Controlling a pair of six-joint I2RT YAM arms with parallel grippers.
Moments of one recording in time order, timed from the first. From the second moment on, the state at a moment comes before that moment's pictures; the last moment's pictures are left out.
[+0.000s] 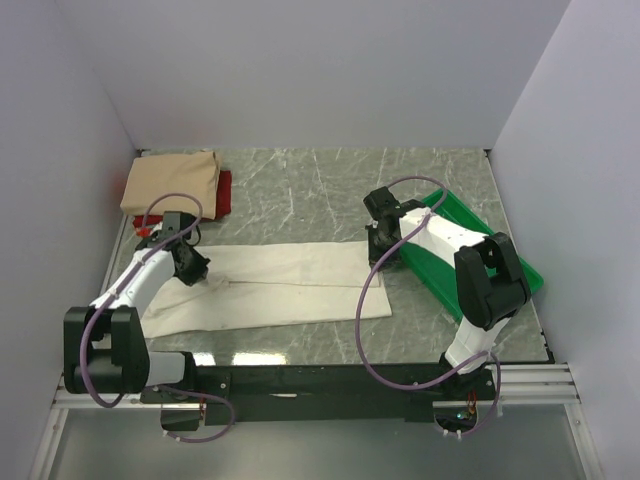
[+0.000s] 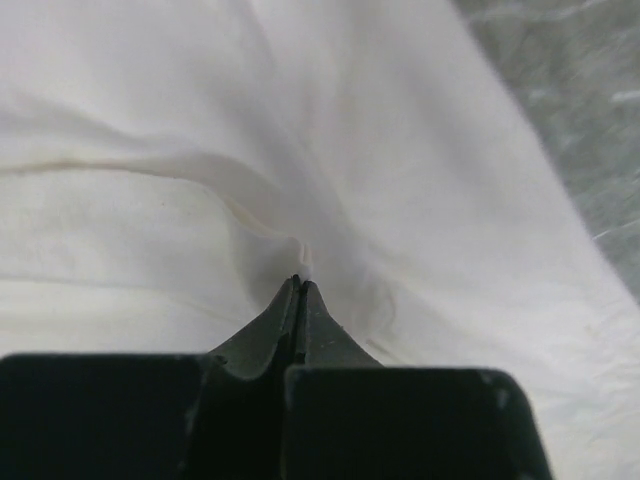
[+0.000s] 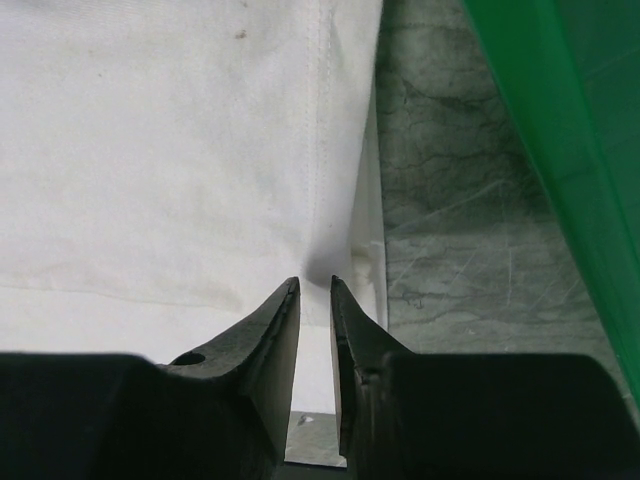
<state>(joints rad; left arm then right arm) 0.00 1.32 0.79 -0.62 -0.15 -0.86 0.44 1.74 1.18 -0.75 0.01 0.46</state>
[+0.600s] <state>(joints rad) -0.09 1.11 0.62 -0.71 -0.10 -1.03 0.45 1.74 1.15 -0.74 0.00 0.46</state>
